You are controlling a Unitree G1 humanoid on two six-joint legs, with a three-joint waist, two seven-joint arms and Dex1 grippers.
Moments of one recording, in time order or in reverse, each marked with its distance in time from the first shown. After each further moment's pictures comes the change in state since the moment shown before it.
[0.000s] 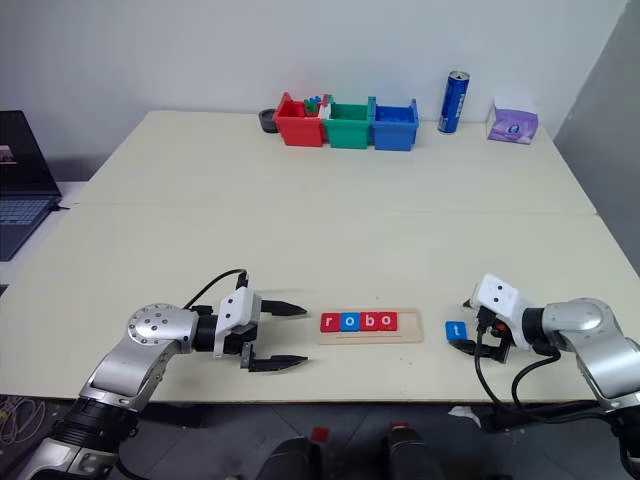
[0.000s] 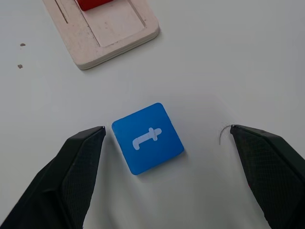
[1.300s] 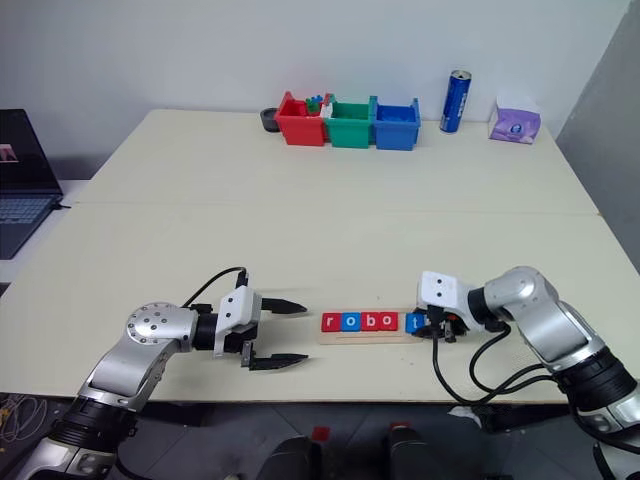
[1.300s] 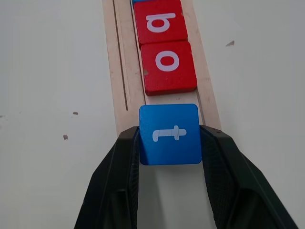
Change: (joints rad) left arm 0.000 0.005 0.000 -0.018 0.005 0.002 0.017; right arm -0.299 0.102 0.266 0.008 -0.120 0.006 0.133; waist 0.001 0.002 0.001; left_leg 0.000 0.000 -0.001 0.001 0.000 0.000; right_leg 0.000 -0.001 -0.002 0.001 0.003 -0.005
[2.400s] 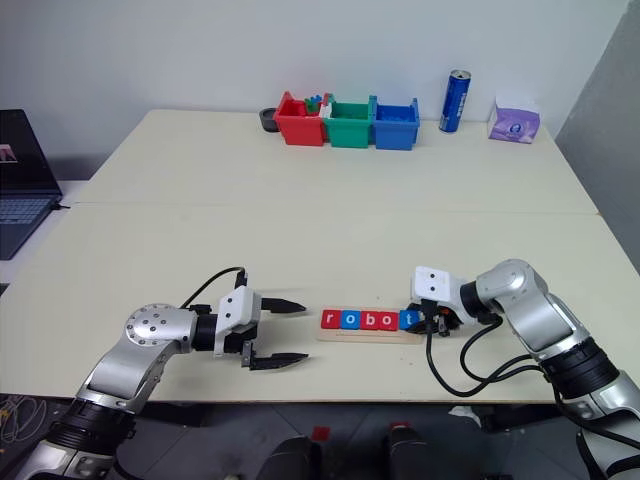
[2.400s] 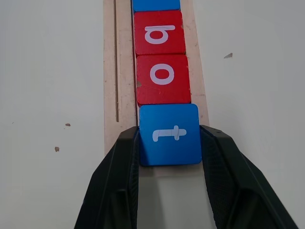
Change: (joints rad) left arm 0.012 0.004 0.002 -0.023 -0.001 0.020 0.022; right arm -0.051 0.057 0.005 0.076 -0.038 -0.010 0.052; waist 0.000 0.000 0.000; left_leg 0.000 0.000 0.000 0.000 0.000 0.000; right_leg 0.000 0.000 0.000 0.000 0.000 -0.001
